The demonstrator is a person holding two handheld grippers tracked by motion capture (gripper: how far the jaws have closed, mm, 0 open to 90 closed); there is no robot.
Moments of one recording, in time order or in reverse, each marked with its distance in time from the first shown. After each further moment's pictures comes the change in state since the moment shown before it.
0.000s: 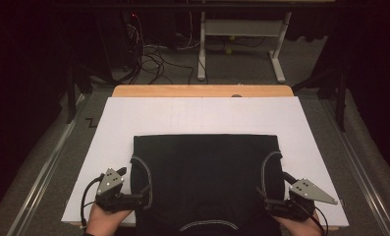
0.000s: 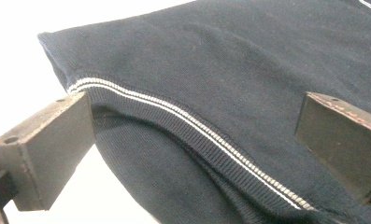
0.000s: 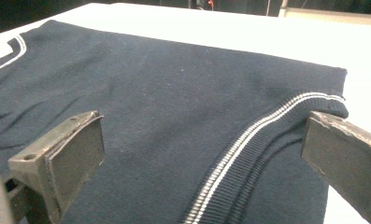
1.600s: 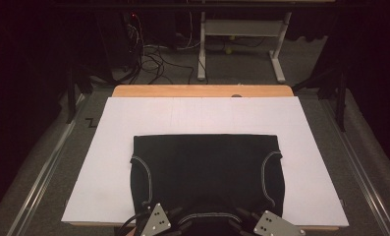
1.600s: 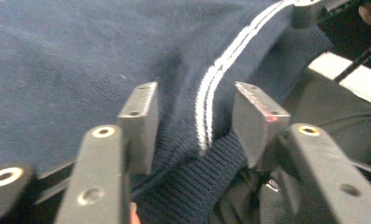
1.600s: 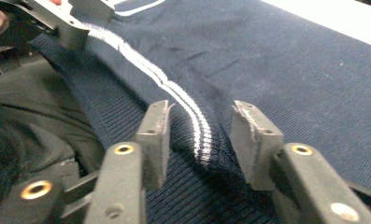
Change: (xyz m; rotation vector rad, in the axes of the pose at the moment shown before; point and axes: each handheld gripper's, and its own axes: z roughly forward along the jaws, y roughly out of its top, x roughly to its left) left arm -0.131 -0.003 -0.009 0.086 -0.269 0.178; right arm 0.097 -0.004 -0.026 0.127 0.286 -0.275
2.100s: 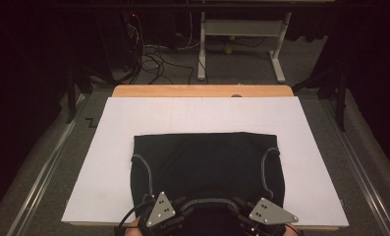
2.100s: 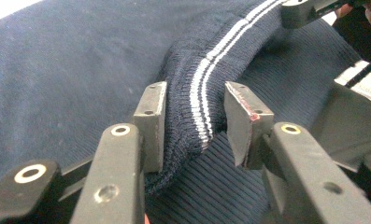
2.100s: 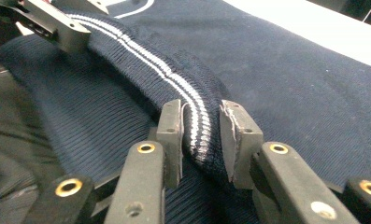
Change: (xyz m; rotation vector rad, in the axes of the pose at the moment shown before) left arm 0.008 0.013 0.015 0.011 0.031 0.039; right arm -0.011 0.012 0.015 -0.003 -0.046 -0.011
